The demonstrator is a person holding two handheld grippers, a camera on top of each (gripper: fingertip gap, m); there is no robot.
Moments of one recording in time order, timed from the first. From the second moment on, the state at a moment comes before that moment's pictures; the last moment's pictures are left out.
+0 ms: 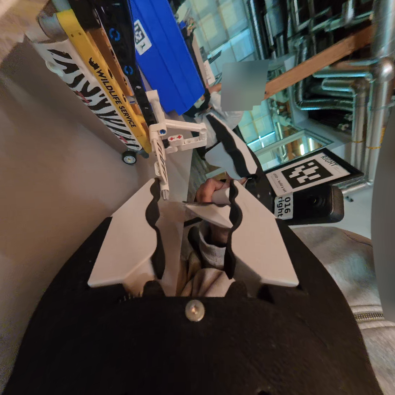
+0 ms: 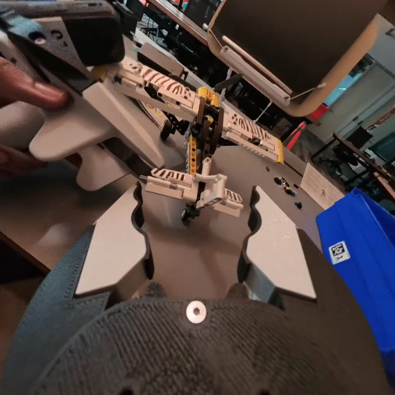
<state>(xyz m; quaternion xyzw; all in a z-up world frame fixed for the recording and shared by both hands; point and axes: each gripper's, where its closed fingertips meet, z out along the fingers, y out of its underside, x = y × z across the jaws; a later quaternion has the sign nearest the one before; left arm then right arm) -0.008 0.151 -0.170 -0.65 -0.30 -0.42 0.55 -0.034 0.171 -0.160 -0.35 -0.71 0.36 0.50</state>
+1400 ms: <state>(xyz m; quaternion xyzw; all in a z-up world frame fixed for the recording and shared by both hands) -0.055 0.165 -0.186 -0.89 0.42 0.00 0.18 -0.030 0.155 -0.211 -0.47 -0.72 0.48 0.18</state>
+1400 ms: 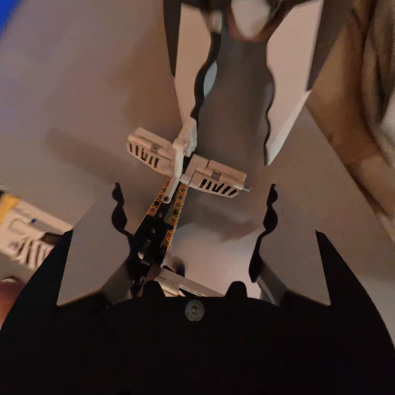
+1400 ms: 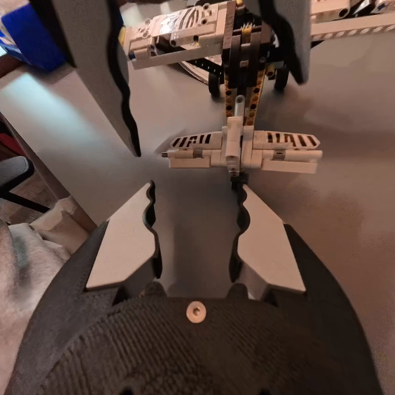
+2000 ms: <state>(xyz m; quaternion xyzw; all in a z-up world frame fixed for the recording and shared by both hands) -0.064 0.174 -0.228 -0.86 0.50 0.01 0.09 -0.035 0.156 -0.211 -0.50 -0.69 0.50 0.12</state>
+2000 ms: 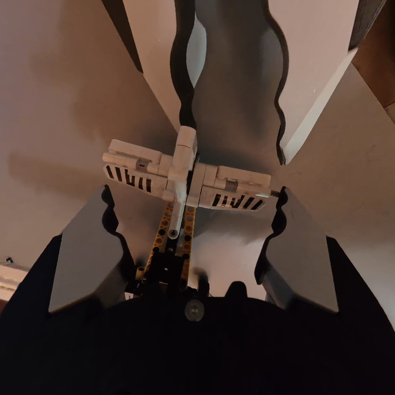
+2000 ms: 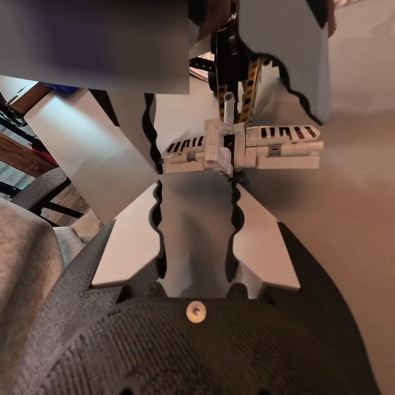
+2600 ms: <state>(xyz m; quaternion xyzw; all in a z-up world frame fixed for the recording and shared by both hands) -0.056 0.168 -0.231 -0.87 0.49 -0.04 0.06 -0.036 0.148 -0.200 -0.50 -0.67 0.54 0.12</state>
